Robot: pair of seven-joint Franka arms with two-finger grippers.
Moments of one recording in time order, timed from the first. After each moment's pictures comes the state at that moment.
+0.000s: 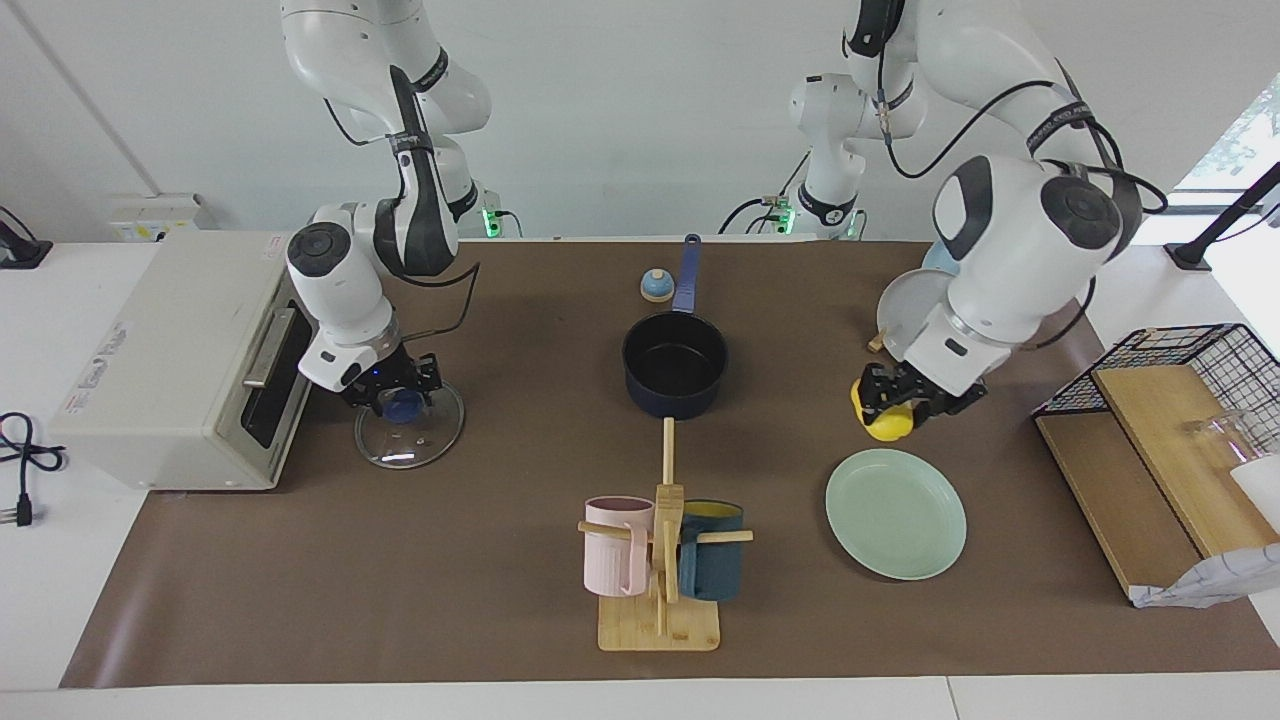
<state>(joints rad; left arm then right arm) -0.29 0.34 0.01 -1.39 -0.12 1.76 -0.16 0.01 0.13 0.02 -2.21 -0.02 2.35 -0.19</state>
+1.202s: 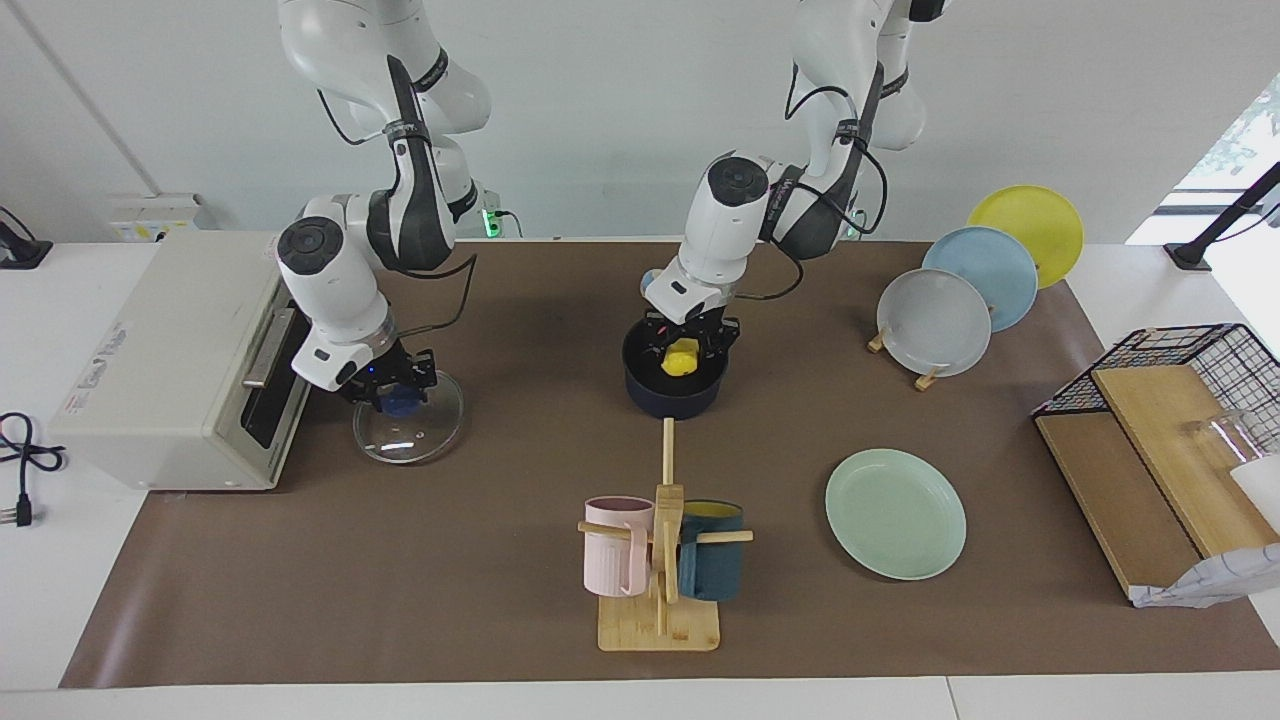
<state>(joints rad) -0.70 0.19 0.01 -1.99 -0.12 2.27 -0.47 0.02 0.12 0.02 -2.07 -0.02 2.16 -0.18</state>
